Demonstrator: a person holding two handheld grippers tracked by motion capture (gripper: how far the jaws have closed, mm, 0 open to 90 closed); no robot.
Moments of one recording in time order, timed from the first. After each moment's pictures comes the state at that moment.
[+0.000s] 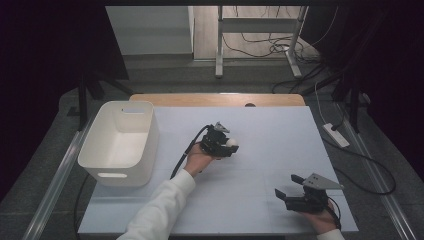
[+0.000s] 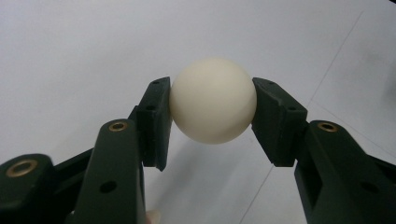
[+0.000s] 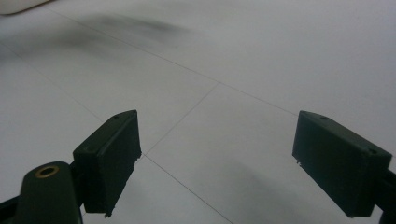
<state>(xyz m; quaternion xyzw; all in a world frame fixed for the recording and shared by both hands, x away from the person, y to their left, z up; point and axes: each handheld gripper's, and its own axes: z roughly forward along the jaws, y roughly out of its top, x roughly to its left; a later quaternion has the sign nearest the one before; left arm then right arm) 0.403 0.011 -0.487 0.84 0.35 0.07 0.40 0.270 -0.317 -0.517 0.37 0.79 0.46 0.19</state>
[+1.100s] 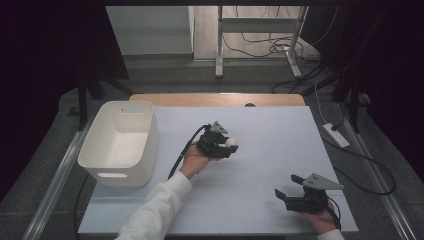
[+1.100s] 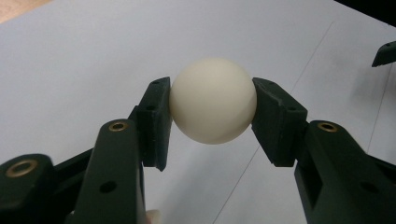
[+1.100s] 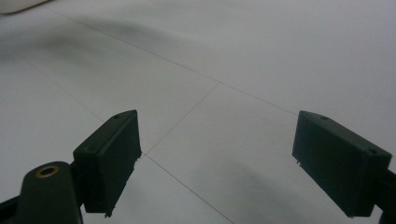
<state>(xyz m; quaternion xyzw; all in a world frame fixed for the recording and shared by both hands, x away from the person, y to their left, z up) 0.386 0.020 -0.467 0.84 0.33 0.08 0.42 0.270 -0.317 -0.517 0.37 0.79 0.45 0.19</state>
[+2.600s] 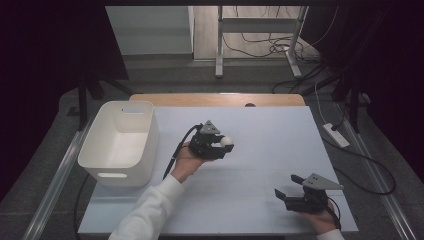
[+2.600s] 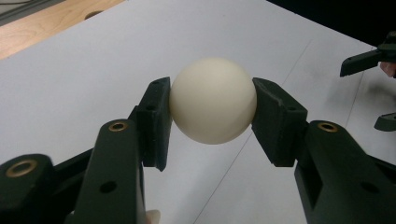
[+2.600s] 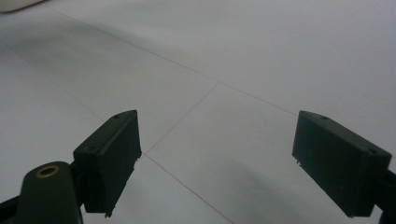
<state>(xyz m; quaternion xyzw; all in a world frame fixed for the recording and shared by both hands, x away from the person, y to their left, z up) 0.364 0.041 -0.446 0.83 0.33 0.10 0.45 0.270 -0.317 -0.517 0.37 0.79 0.45 0.19</state>
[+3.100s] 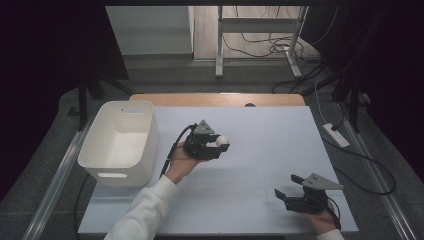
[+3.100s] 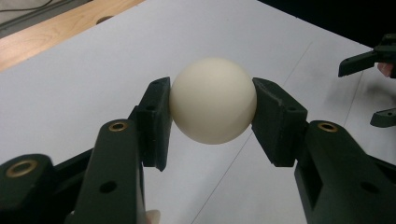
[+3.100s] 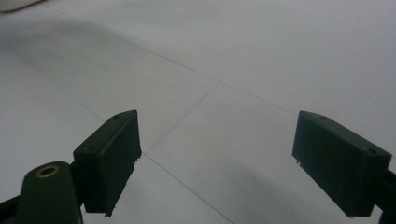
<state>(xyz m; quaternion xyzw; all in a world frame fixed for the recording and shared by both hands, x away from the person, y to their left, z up) 0.356 0.054 -0.440 0.82 0.33 0.11 0.45 0.270 -0.316 -0.517 0.37 0.79 0.45 0.19</state>
